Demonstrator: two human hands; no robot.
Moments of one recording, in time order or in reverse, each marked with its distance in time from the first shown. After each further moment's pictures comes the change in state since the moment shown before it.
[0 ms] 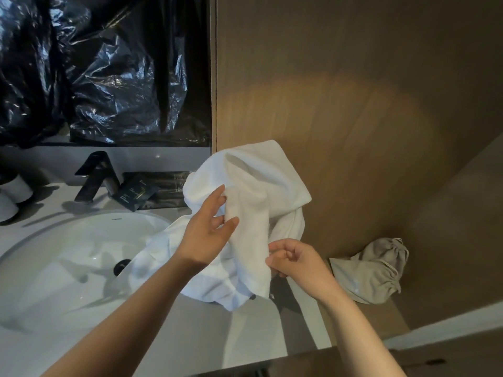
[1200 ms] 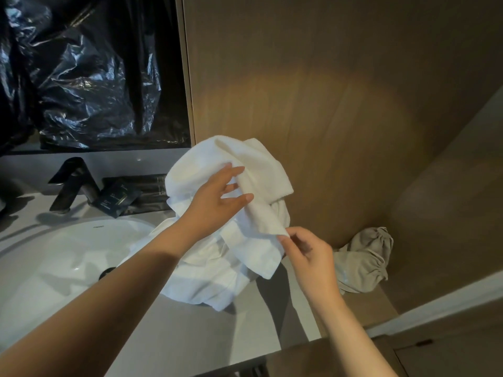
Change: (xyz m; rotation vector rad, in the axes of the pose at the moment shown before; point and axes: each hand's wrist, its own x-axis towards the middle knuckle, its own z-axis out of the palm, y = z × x) left_hand 0.047 0.036 0.025 0.195 -0.149 0.161; right_hand -0.022 0.003 -0.012 -0.165 0.383 -0.389
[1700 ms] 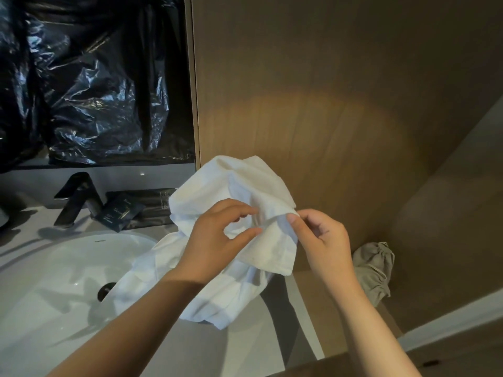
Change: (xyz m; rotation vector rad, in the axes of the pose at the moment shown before) left_hand -0.040 0.007 0.000 0.127 0.155 0.312; right_hand 0.036 -0.057 -0.016 0.044 0.044 -0.197
